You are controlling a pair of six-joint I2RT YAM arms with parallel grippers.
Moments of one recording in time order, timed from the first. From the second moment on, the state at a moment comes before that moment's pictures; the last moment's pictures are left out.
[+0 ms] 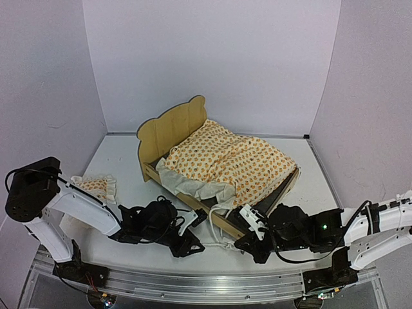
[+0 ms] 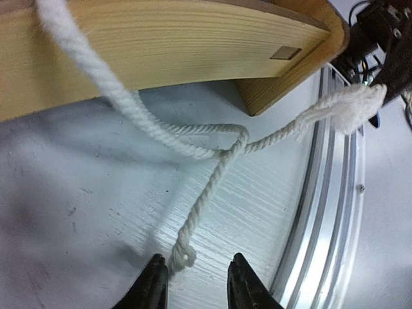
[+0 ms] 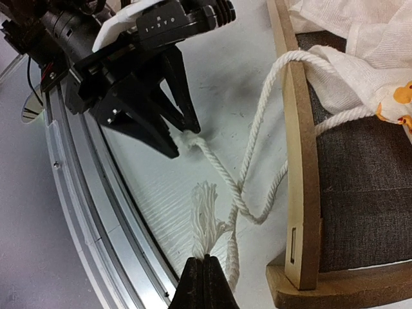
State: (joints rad) left arm -1.19 1.64 0.62 0.34 0.24 -0.33; right arm 1.31 1.12 0.49 -0.08 0.06 0.37
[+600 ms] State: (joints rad) left arm -1.05 1.77 0.69 0.67 0.31 -0.46; right arm 1.31 1.22 0.56 -0.06 0.23 0.37
